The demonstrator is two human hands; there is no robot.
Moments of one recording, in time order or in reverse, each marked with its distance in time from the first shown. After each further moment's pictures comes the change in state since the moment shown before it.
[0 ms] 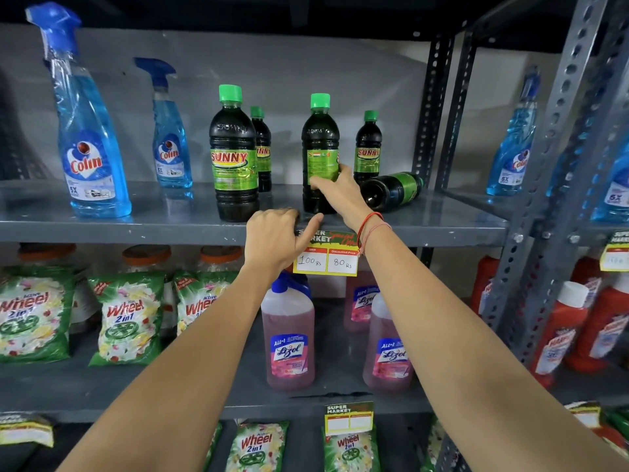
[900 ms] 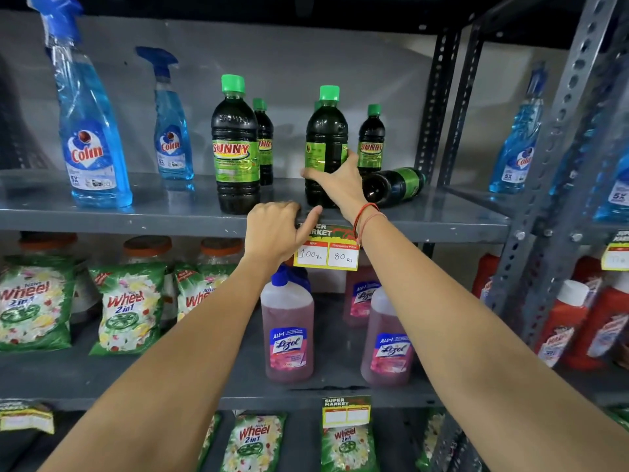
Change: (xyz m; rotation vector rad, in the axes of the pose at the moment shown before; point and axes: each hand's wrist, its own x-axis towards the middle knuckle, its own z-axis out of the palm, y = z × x) left_hand 0.001 -0.005 0.007 0.016 0.026 0.010; right_hand 0.003 -0.003 0.005 0.016 0.097 -0.086
